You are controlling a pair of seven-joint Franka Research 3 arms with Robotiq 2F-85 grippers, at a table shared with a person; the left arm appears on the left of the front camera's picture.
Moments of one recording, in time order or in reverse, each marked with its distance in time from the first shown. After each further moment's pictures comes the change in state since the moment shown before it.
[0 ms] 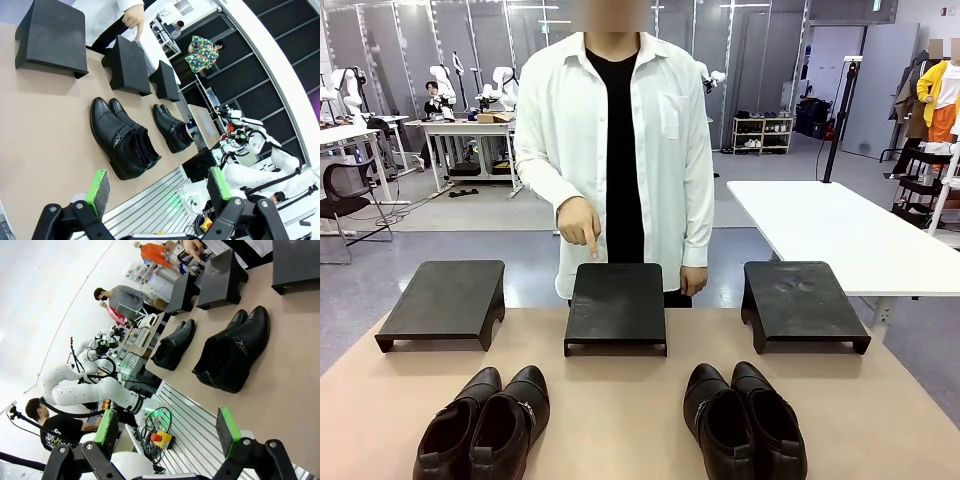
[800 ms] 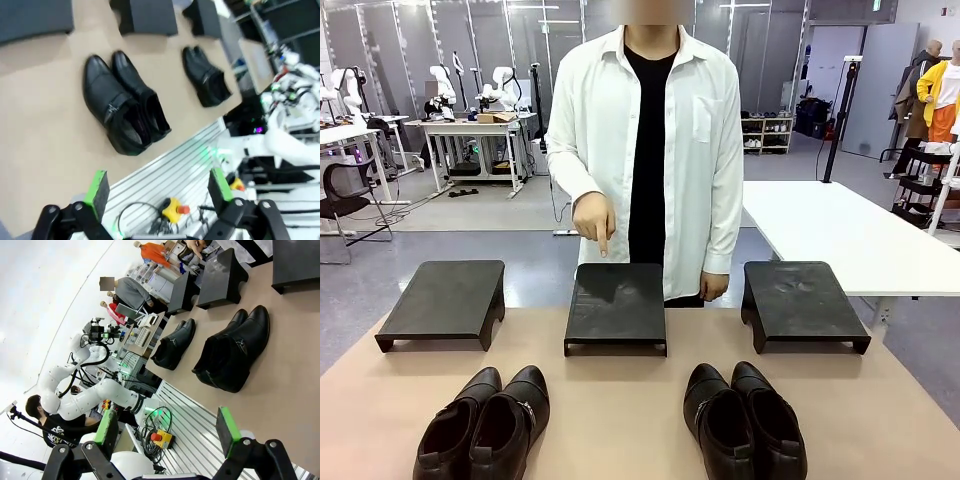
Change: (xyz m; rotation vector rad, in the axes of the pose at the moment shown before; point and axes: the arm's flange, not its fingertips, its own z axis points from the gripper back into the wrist) left arm 0.048 -0.119 -0.166 0.294 0.441 -0.081; right arm 0.000 0.000 0.000 0.000 0.002 -0.002
